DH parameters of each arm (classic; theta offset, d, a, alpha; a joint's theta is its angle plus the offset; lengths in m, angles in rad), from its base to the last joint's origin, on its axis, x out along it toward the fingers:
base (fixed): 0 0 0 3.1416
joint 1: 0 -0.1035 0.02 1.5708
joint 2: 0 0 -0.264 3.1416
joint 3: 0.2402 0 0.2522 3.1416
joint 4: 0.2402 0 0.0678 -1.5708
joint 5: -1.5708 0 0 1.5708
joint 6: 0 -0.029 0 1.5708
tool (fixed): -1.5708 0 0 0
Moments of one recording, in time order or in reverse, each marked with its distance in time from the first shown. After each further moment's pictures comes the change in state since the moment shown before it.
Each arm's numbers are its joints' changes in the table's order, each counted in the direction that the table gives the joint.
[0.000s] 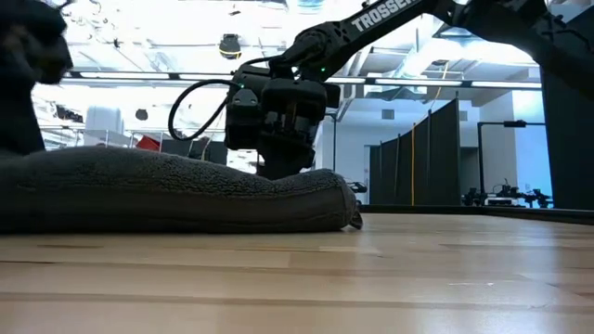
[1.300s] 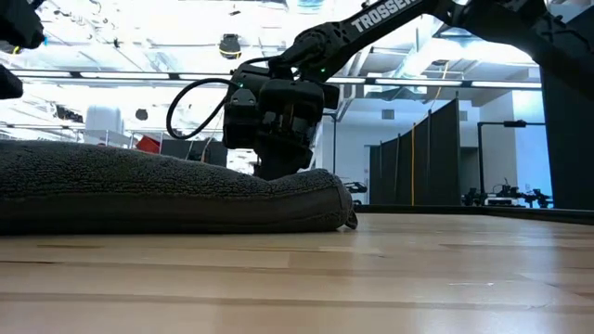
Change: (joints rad) left arm -0.005 -0.236 0.059 0.237 0.477 -0.867; right arm 0.000 0.000 0.000 -0.025 0.000 -0.002
